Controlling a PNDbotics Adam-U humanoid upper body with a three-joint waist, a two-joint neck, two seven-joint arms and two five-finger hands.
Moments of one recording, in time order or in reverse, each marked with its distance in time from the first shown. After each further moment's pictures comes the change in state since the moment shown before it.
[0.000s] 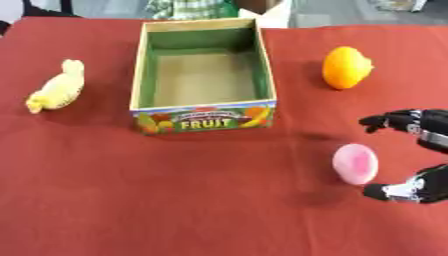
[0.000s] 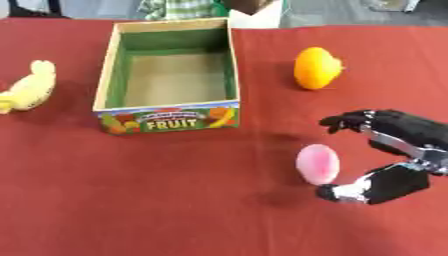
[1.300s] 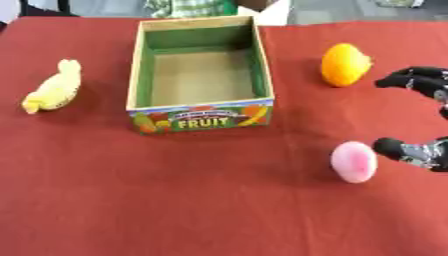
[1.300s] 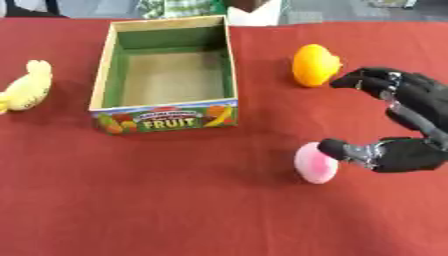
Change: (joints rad) left arm 0.001 -0.004 0.007 0.000 -0.001 0.011 0.014; right arm 0.031 0.134 -0.149 0.000 0.168 -0.220 -0.136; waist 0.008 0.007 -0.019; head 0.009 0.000
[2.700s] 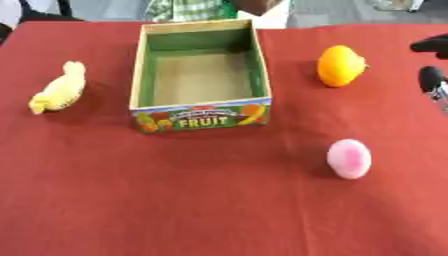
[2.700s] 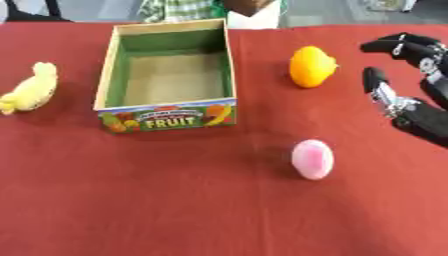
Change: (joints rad) left arm 0.004 0.000 0.012 0.000 -0.004 0.008 0.004; right arm 0.003 0.077 -0.077 0.000 -0.168 0.027 -0.216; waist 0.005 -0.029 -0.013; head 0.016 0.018
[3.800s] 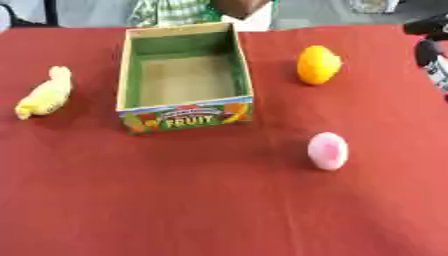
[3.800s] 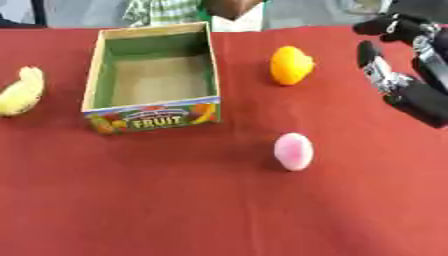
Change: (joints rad) left arm -0.001 0.000 0.000 0.000 0.000 0.007 -0.001; right arm 0.010 0.004 -0.013 0.000 -0.087 0.015 -0.070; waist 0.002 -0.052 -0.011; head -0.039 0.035
